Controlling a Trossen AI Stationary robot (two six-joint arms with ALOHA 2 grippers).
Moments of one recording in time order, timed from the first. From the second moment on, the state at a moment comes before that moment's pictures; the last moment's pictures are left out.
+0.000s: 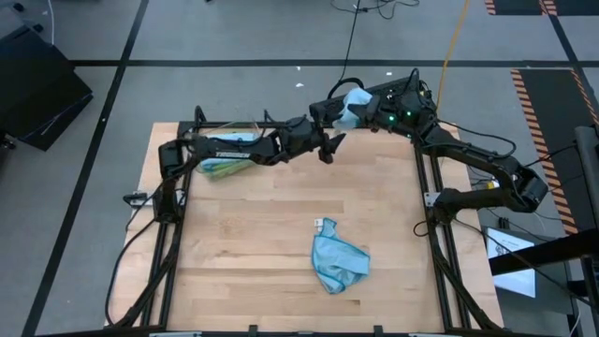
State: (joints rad) left arm 0.29 1.99 1.46 0.41 -0.24 -2.23; right arm -0.75 1.18 0.78 0.30 -0.26 1.19
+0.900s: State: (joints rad) left arm 0.35 1.99 1.46 0.47 -0.40 -2.14; right arm -0.75 1.18 0.78 0.30 -0.35 1.27
